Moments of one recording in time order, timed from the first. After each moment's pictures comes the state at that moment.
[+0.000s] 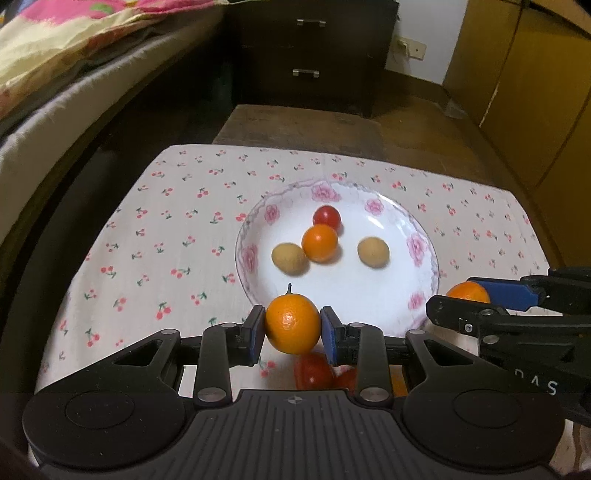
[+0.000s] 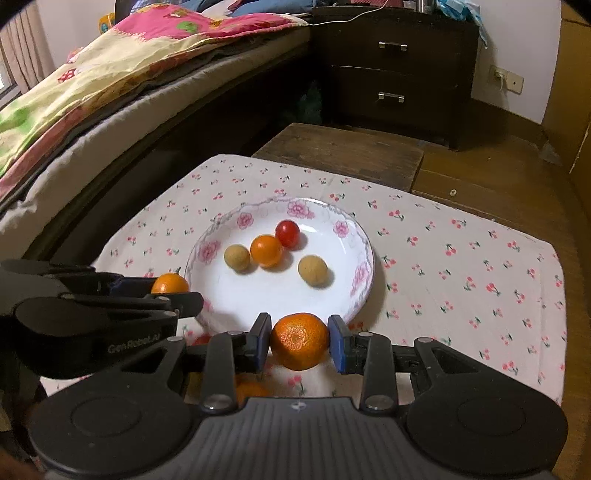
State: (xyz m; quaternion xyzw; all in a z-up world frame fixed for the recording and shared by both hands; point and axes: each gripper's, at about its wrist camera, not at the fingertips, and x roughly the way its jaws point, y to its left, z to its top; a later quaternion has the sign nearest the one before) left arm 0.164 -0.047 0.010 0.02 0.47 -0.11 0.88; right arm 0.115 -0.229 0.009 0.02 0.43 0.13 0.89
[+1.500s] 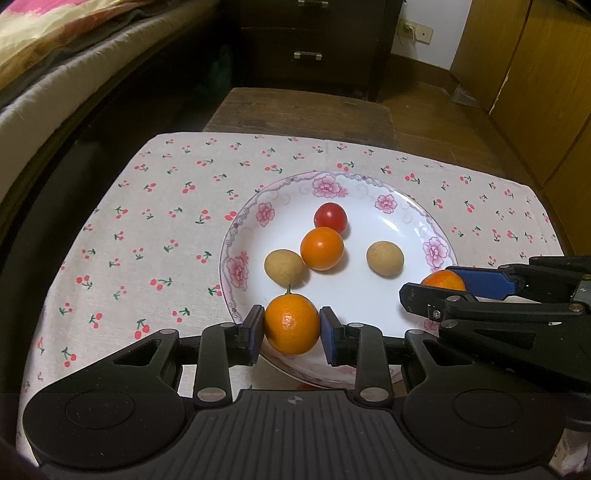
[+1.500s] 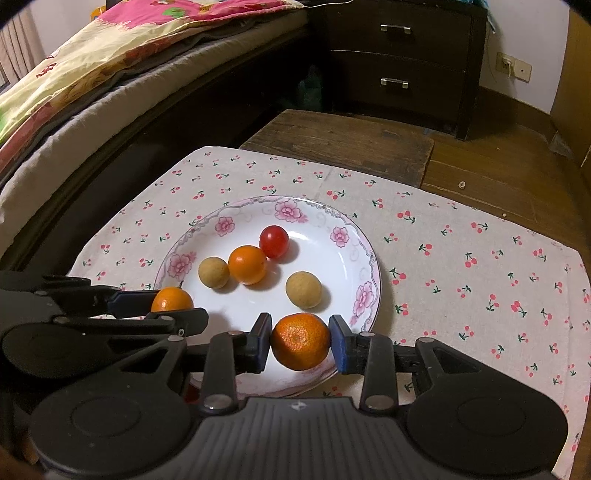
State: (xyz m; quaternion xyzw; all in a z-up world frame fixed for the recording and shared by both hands) left arm 0.194 -0.060 -0.013 0.04 0.49 -0.10 0.86; right arm 0.159 -0.224 -0.019 0.02 0.45 0.13 0.88
